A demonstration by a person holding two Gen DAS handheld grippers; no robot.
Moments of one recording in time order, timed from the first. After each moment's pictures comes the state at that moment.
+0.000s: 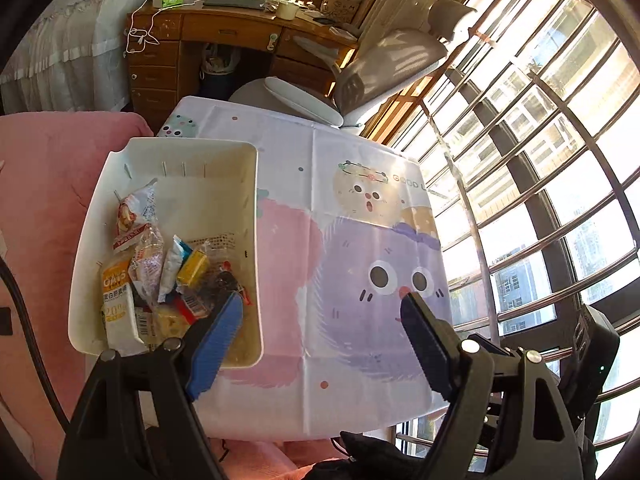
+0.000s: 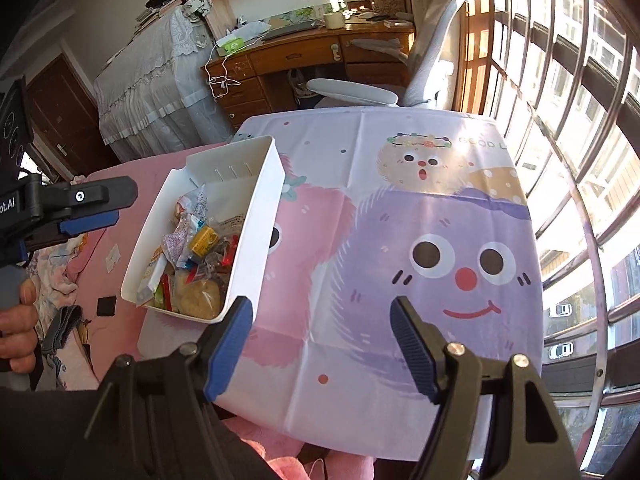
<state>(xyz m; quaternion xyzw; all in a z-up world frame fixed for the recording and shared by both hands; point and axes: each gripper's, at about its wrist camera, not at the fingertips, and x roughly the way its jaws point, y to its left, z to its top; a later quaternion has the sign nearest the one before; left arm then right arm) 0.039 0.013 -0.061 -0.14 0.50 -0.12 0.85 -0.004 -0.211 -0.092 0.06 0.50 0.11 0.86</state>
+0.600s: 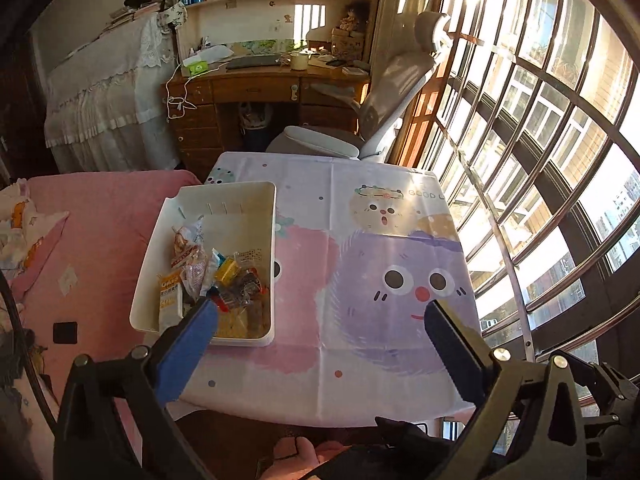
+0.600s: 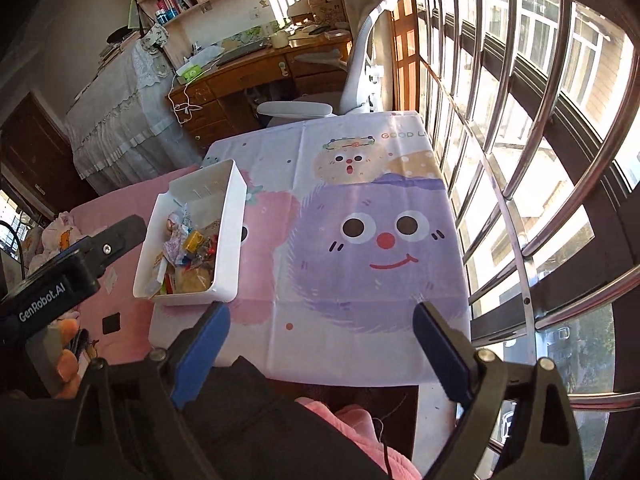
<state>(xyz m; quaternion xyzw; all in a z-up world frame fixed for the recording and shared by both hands) -0.055 -0.059 0.004 -0.03 0.44 -0.02 0.90 -0.087 -0.261 -0.018 0.10 0.50 0.05 0.86</state>
